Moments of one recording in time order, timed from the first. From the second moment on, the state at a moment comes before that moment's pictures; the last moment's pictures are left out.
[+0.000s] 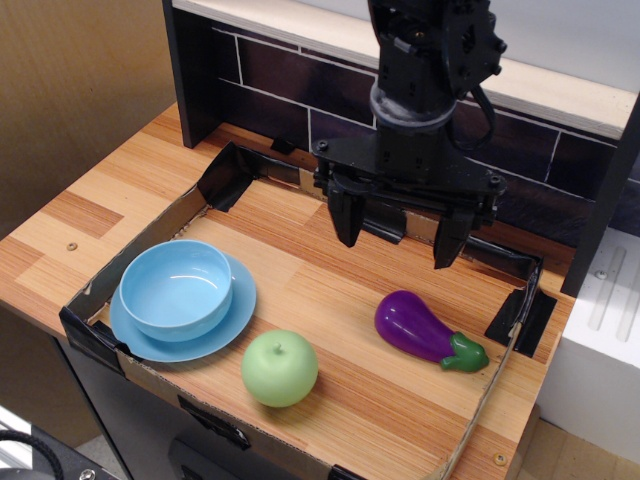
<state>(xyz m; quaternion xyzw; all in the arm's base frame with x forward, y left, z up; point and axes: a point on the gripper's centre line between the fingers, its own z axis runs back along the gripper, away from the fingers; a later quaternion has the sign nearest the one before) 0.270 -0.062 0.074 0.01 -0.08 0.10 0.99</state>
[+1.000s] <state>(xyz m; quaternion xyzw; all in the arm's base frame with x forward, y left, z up) 0.243 0.025 0.069 0.02 -0.10 0.19 0.98</state>
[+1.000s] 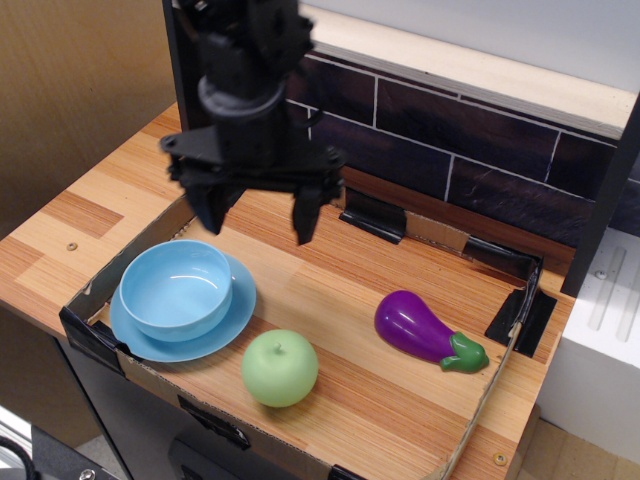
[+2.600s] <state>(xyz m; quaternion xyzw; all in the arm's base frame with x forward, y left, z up) 0.235 0.037 0.036 0.02 -0.07 0.26 0.96</state>
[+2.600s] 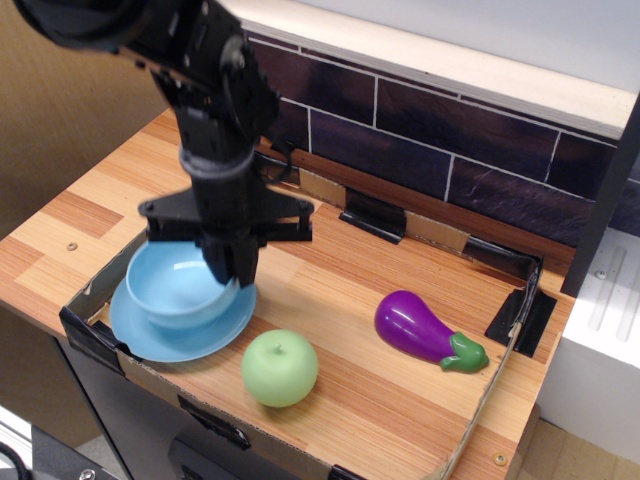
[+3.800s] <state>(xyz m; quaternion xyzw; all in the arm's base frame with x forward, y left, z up) 0.318 -0.025 0.024 0.04 -0.07 0.19 0.98</state>
